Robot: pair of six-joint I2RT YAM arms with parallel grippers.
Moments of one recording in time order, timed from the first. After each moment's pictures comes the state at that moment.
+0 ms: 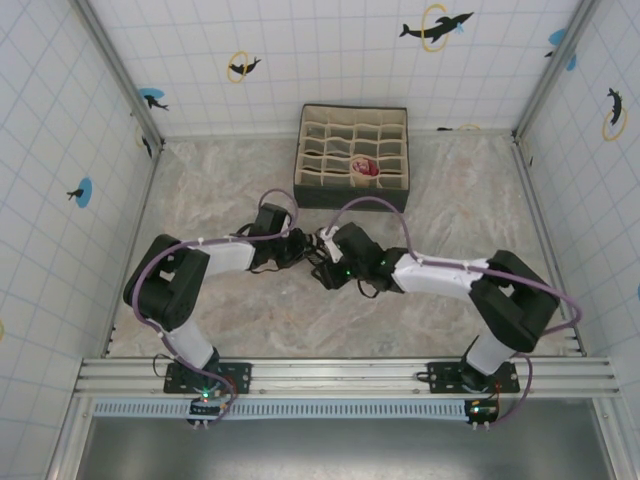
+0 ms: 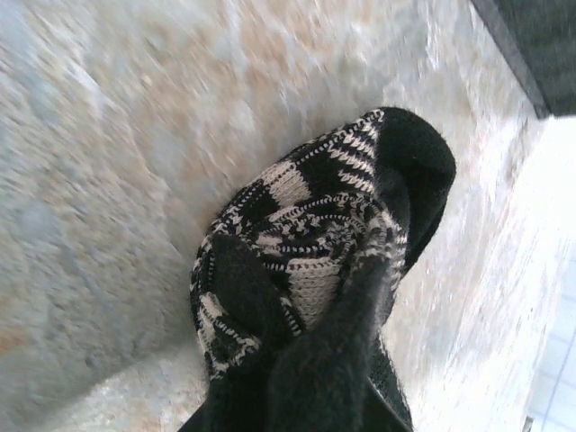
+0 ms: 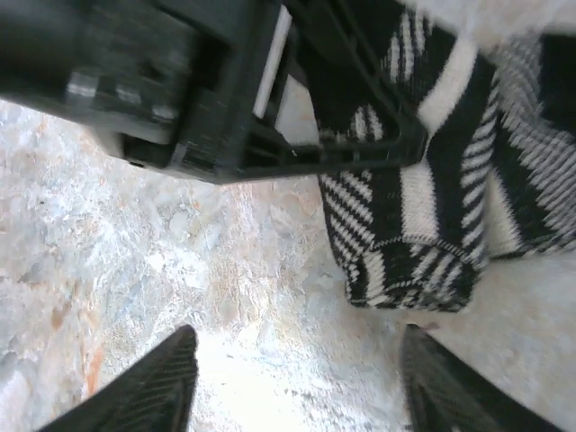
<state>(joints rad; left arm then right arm) -0.52 1.72 0.78 0.03 0.44 -0.91 0.97 1.57 0.84 -0.04 -0.01 0.22</state>
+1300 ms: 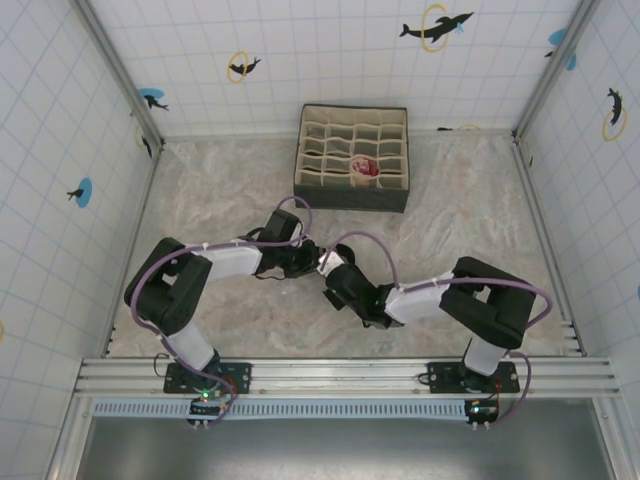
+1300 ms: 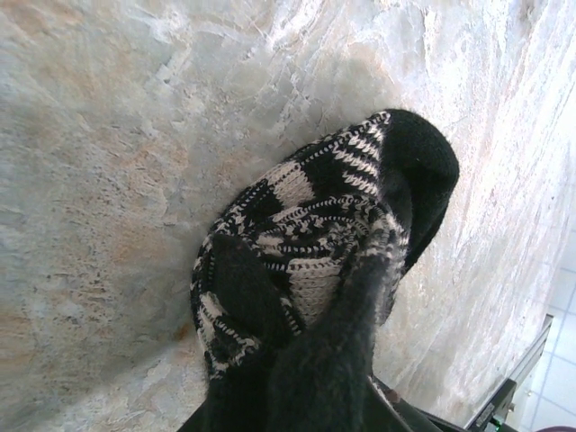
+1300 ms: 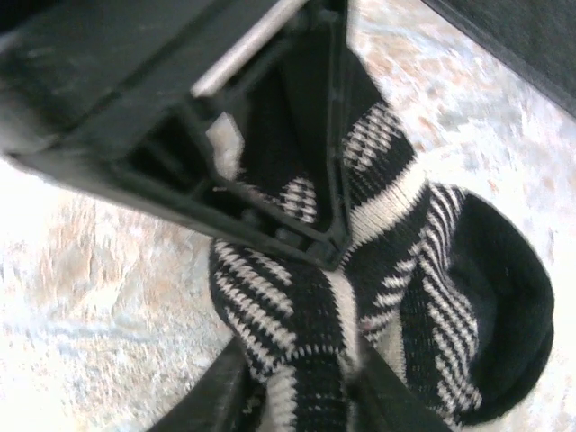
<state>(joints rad) -0.60 1.70 0.79 -0.05 0.50 -0.85 1.11 1.71 0.64 0.35 0.41 0.12</state>
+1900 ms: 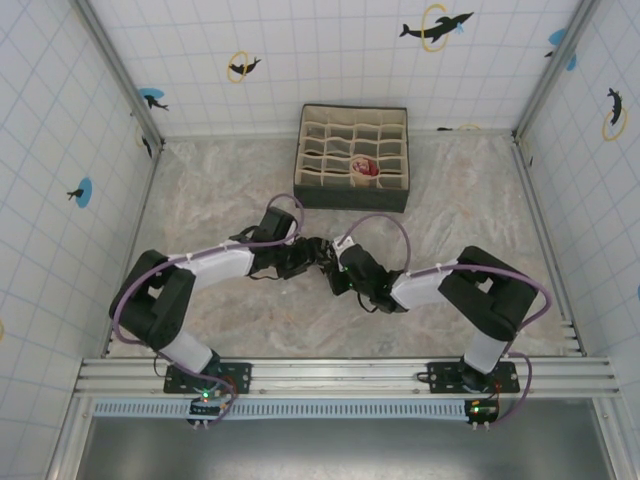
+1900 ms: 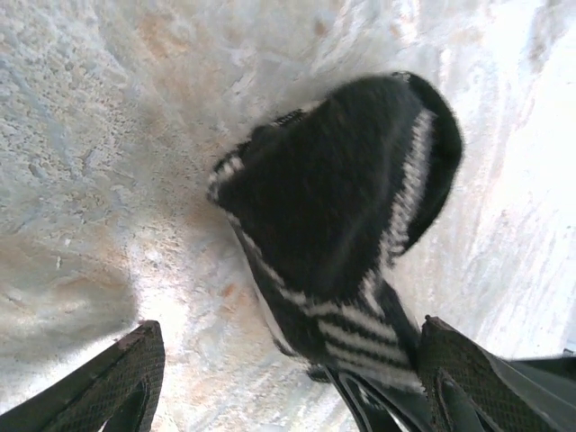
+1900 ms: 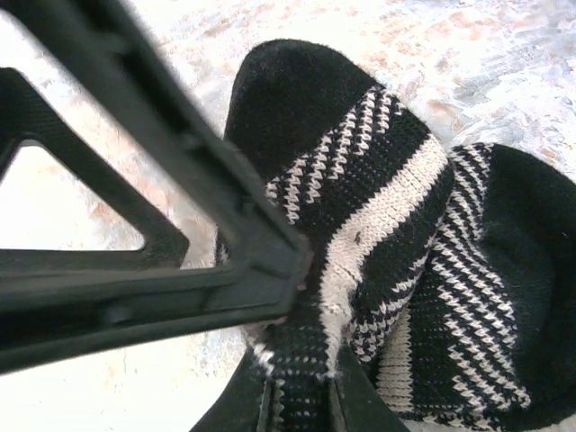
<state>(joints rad) -0.58 1.55 0.78 -0.17 0.41 -0.87 0.93 1.74 0.64 0.45 0.07 0.41</state>
